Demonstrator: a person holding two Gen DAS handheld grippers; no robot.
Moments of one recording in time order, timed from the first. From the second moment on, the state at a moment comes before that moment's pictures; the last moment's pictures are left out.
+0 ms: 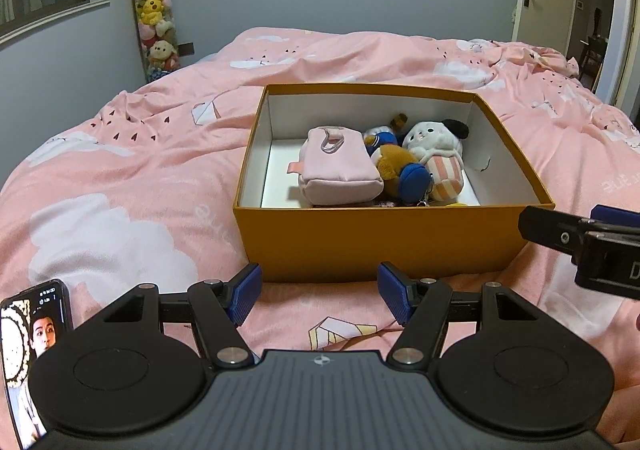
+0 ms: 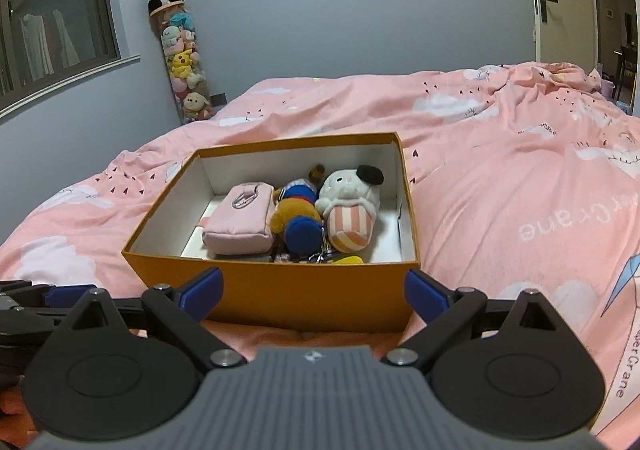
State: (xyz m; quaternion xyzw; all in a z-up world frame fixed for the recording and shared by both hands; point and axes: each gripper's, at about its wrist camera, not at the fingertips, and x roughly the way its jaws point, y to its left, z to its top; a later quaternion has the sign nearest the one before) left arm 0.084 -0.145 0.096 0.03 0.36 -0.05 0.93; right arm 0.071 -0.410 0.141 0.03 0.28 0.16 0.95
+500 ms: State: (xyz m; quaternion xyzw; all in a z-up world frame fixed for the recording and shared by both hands) left arm 0.088 -0.143 0.092 0.02 0.38 -0.05 0.92; right arm 0.073 -0.407 0.136 0.02 0.30 0.15 0.94
